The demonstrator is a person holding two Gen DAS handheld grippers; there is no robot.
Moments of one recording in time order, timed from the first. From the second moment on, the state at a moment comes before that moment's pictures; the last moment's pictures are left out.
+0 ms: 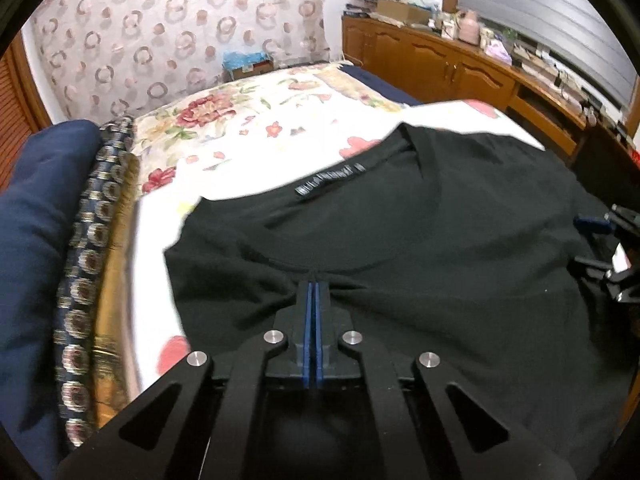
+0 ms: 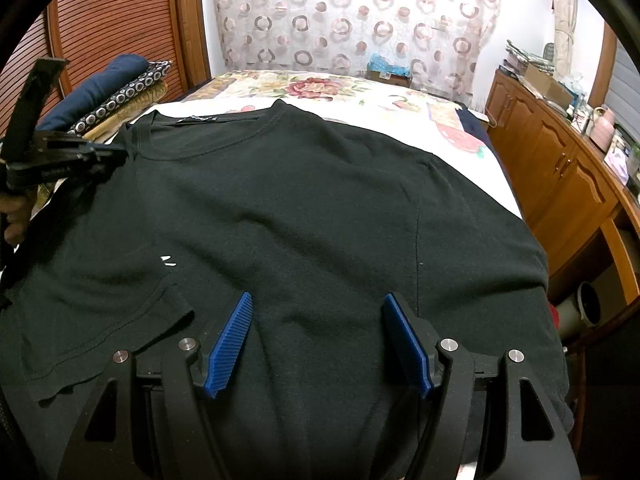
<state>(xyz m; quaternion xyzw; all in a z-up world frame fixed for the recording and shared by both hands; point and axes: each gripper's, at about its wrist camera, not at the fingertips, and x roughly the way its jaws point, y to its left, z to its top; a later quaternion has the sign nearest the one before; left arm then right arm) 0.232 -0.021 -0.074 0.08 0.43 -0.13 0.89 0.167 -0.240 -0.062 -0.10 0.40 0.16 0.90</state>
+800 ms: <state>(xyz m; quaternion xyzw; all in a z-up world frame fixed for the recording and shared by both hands) 0.237 0.073 0.007 0.06 0.35 -0.04 0.93 0.166 -0.240 -0.062 -0.10 0.40 0.16 0.90</state>
